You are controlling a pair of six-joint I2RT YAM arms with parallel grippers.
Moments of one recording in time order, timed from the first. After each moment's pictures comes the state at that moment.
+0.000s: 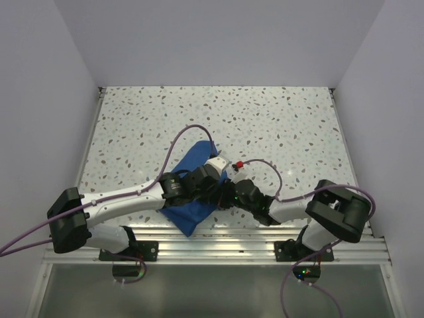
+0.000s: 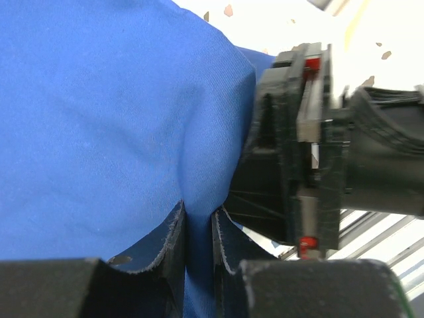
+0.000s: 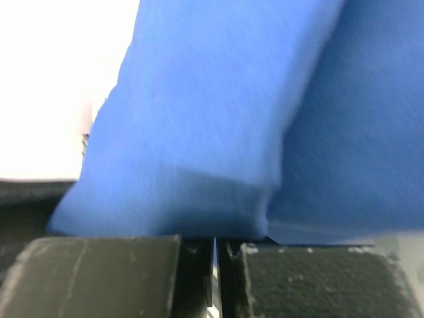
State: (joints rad) left arm -1.10 1.34 0.94 -0.49 -0.31 -0.38; right arm 1.00 1.50 0.39 0.70 0.06 1.08
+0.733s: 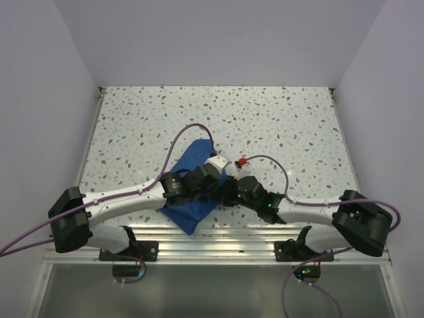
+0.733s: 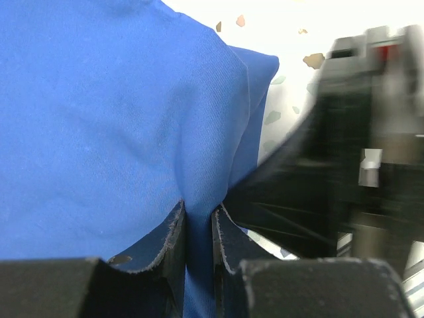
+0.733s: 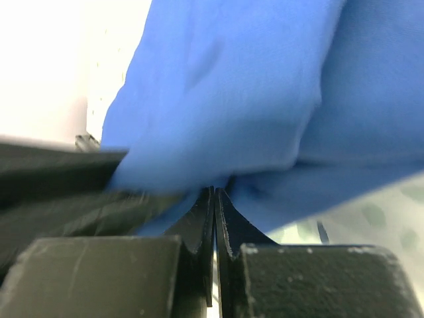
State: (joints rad) left arm -1.09 1.35 0.94 -0.47 -0.34 -0.36; right arm 1.00 1.39 0.45 0.47 0.09 1.05
